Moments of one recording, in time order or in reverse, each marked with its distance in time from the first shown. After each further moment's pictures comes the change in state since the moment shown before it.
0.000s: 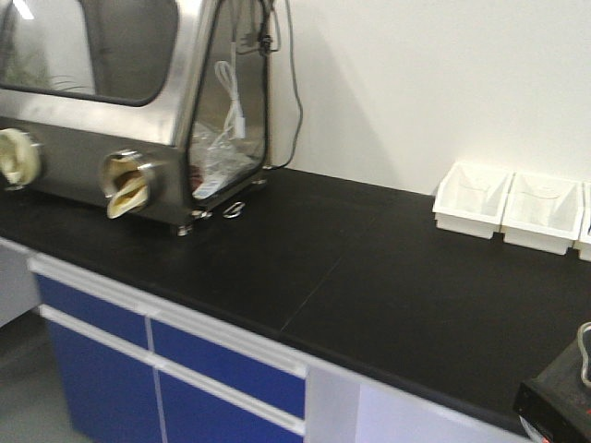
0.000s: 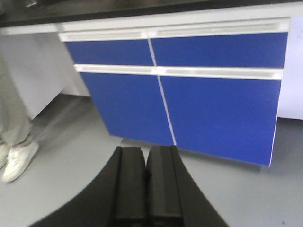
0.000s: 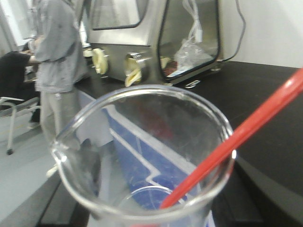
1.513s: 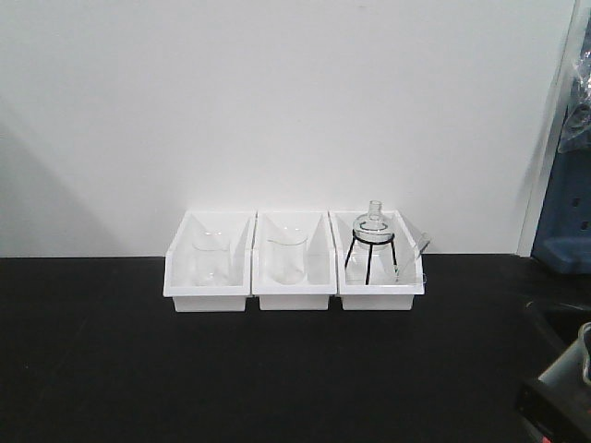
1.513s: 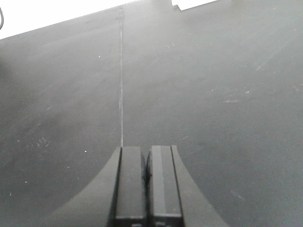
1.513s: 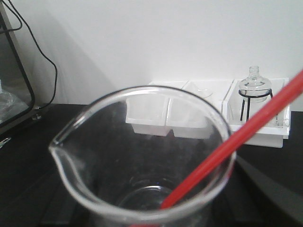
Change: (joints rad) left arm 0.000 0.000 0.000 0.000 0.000 0.000; right arm 0.000 0.000 0.000 0.000 0.000 0.000
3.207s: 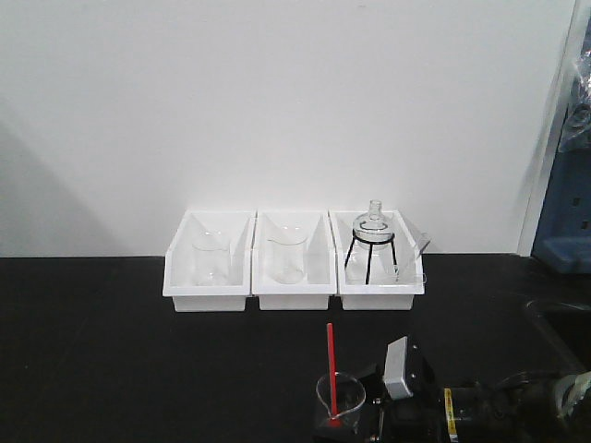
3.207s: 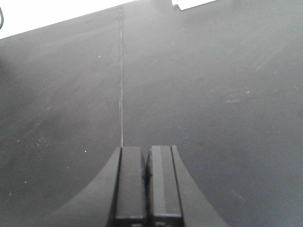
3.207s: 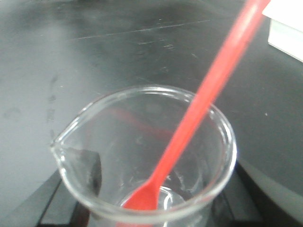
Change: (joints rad) left arm 0.000 0.000 0.000 0.000 0.000 0.000; right arm -0.003 1.590 -0.645 0.307 -0.711 -1.234
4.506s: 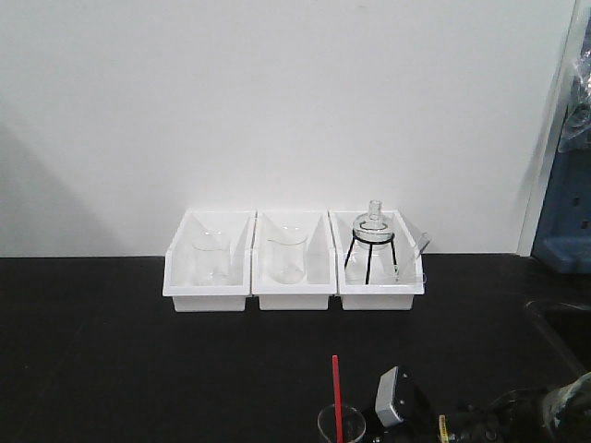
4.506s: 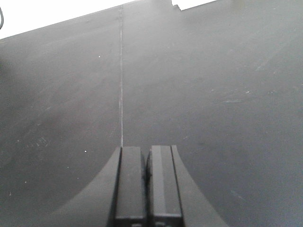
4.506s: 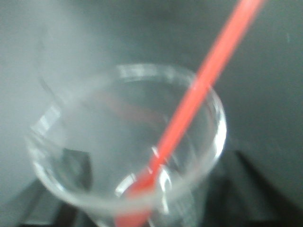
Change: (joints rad) left arm 0.000 0.000 0.000 0.000 0.000 0.000; right arm 0.000 0.074 -0.007 -0.086 0.107 0.060
